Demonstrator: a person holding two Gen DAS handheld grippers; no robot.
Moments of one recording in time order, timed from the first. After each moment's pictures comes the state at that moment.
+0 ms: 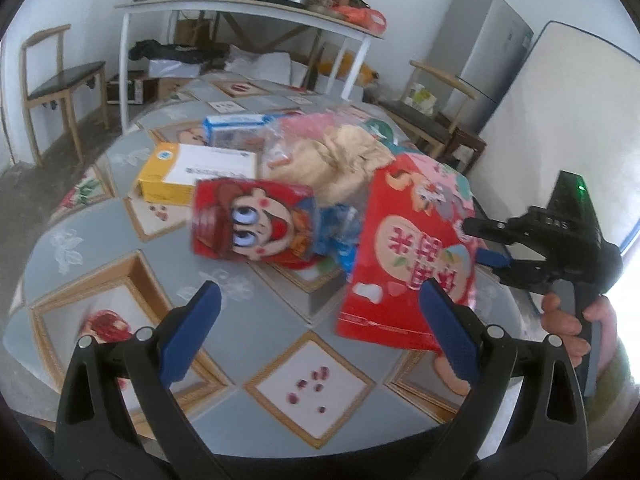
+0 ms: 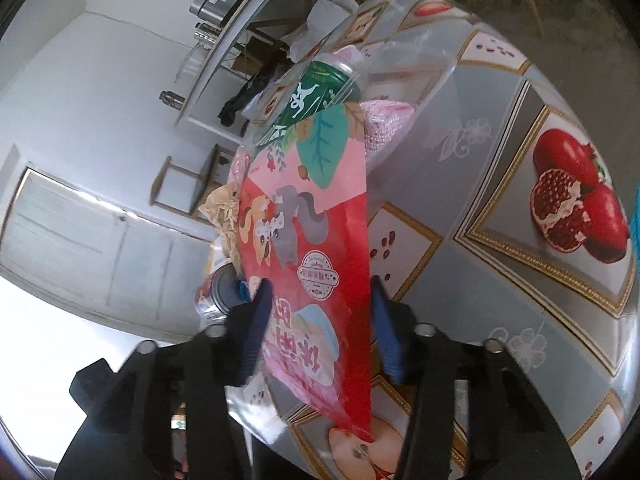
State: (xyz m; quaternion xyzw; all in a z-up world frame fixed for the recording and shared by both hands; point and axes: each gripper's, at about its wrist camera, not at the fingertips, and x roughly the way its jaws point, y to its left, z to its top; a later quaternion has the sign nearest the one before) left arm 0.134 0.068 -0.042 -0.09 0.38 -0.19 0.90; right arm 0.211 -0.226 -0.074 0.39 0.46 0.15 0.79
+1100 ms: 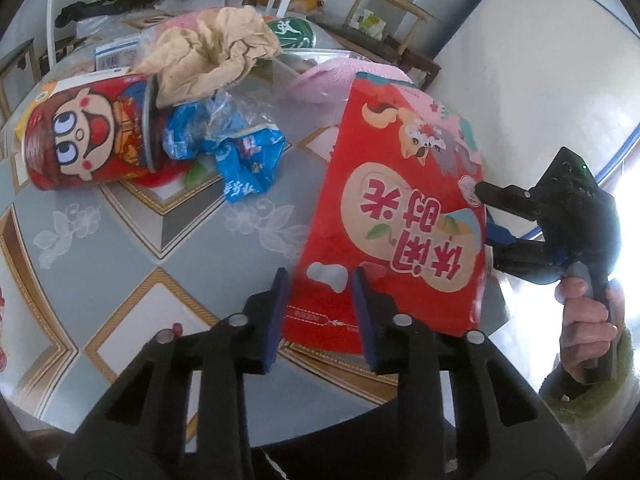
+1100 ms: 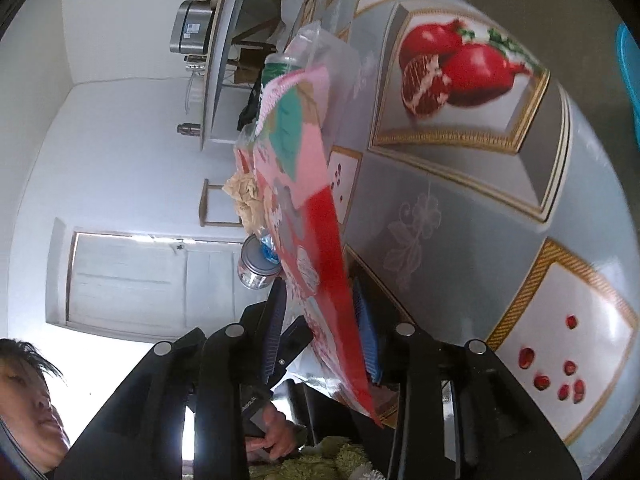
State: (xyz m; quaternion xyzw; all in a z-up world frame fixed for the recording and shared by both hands) left arm 0.134 -0.014 -0.092 -0.05 0.48 -0.29 0.82; right arm 0.142 -0.278 -0.127 0.54 0.45 0.19 0.69
